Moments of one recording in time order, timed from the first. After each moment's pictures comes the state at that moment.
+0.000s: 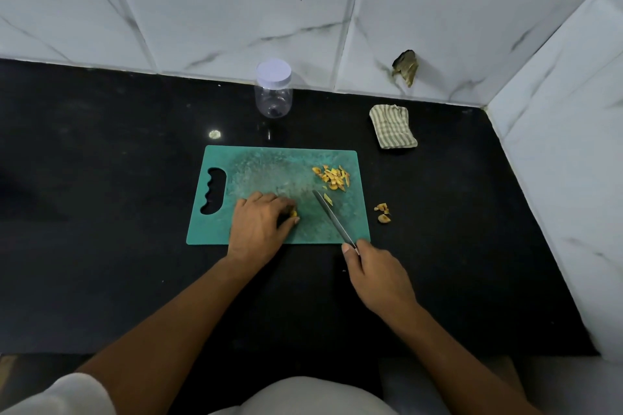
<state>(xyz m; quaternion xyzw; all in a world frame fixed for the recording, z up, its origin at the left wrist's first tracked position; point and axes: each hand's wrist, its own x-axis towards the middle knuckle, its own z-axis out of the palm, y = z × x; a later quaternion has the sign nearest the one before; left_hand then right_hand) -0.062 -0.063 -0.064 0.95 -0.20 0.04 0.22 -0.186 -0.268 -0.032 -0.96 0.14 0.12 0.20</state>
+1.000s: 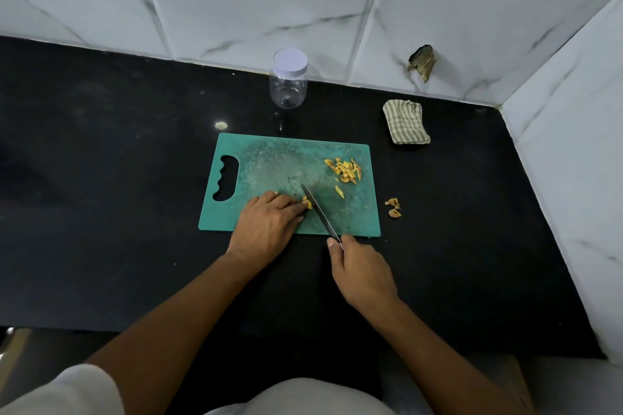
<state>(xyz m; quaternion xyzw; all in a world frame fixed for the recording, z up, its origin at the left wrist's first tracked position) -0.075 -0.044 -0.080 0.93 -0.31 0.09 0.17 -0.180 -0.225 -0.037 -0.97 0.12 0.12 0.18</state>
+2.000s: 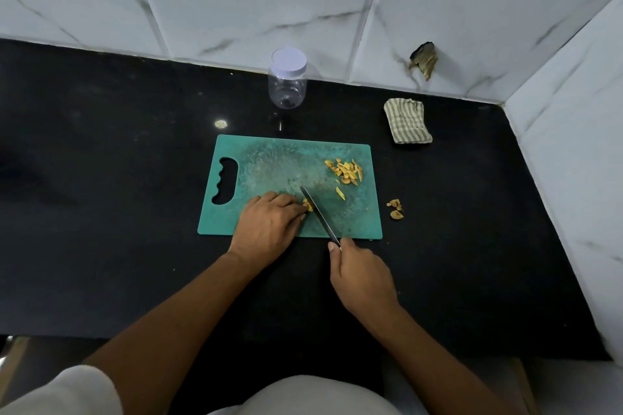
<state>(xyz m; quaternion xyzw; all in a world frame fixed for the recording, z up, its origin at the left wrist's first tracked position) -0.068 -0.046 -0.075 0.93 -0.32 0.10 0.18 -0.179 -0.221 -0.042 -0.97 0.12 0.13 0.14</state>
